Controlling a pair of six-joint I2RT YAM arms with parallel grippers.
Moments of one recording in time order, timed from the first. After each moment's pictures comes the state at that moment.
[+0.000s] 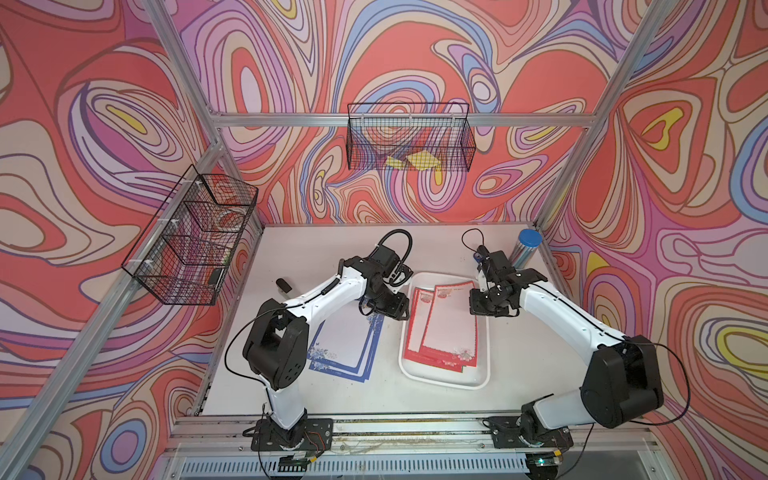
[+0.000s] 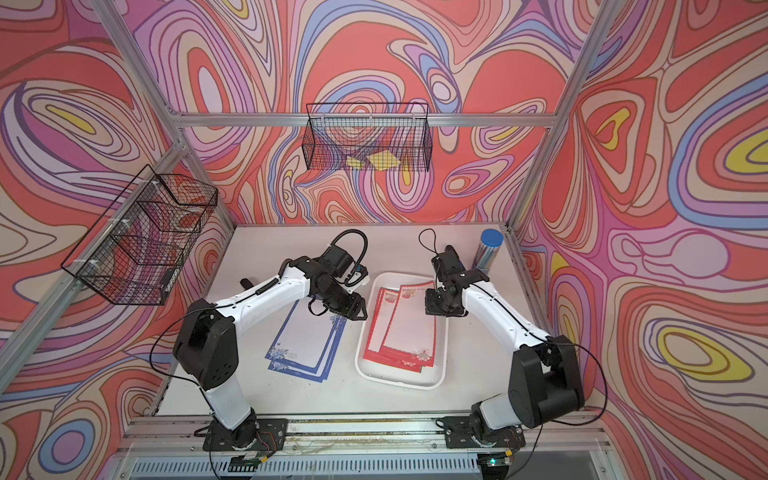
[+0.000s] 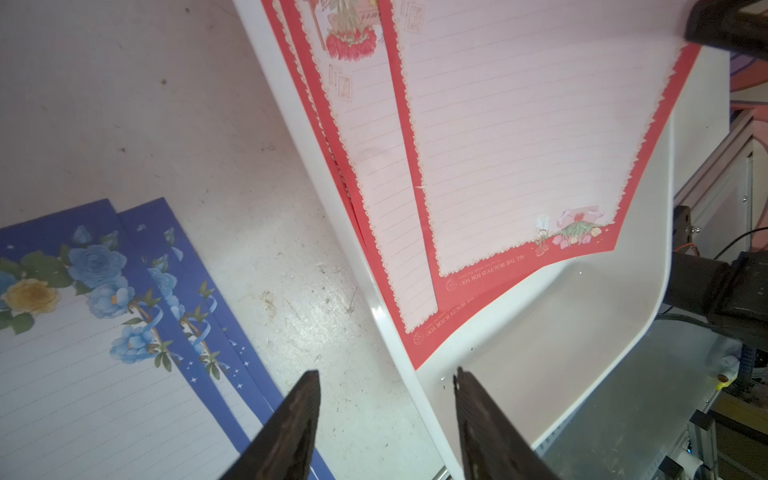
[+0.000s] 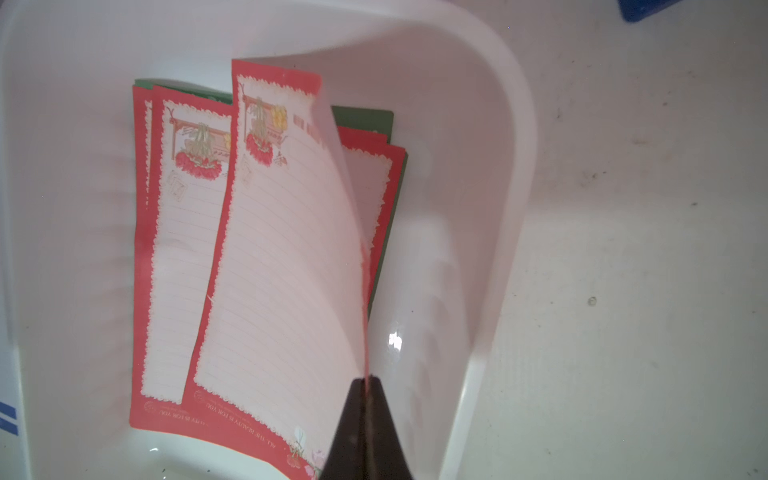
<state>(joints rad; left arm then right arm) -0.61 1.77 1.43 -0.91 0.39 -0.15 0.30 1.45 1.11 -0.89 -0.02 0.30</state>
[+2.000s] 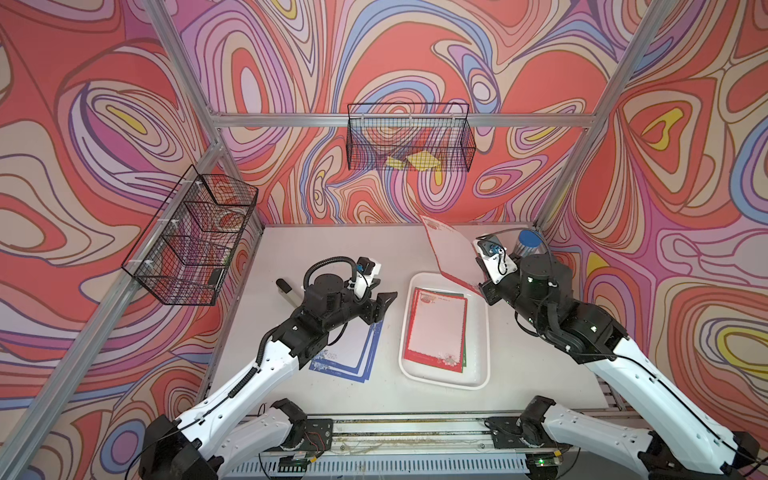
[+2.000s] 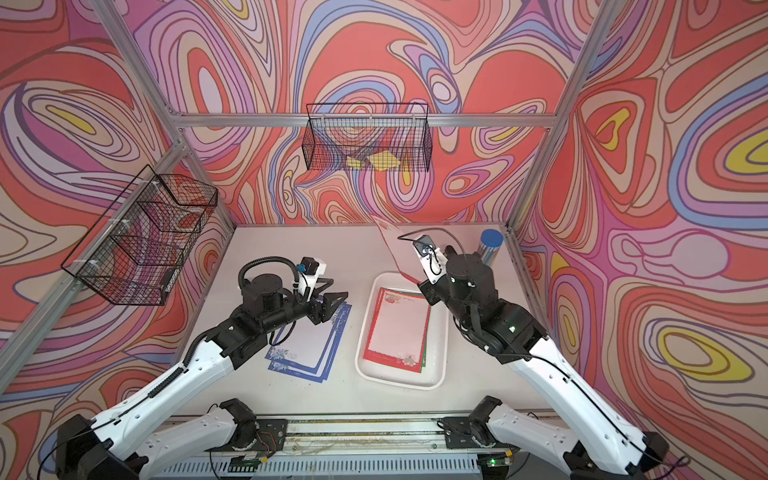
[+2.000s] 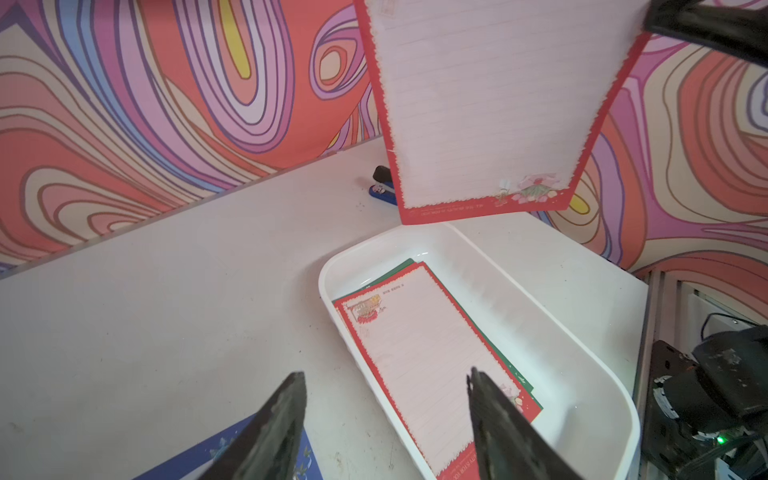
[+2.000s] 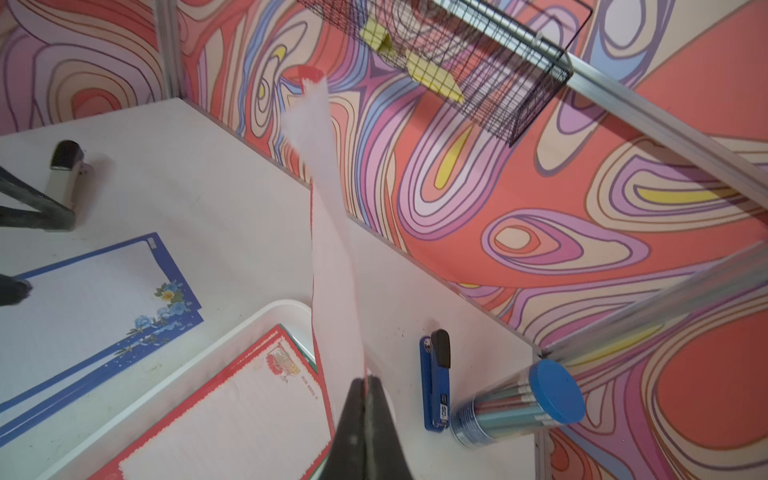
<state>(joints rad) -0.58 1.00 0.77 -0.03 0.29 -0.08 0.68 0.95 1.22 -0.57 0.30 -0.31</state>
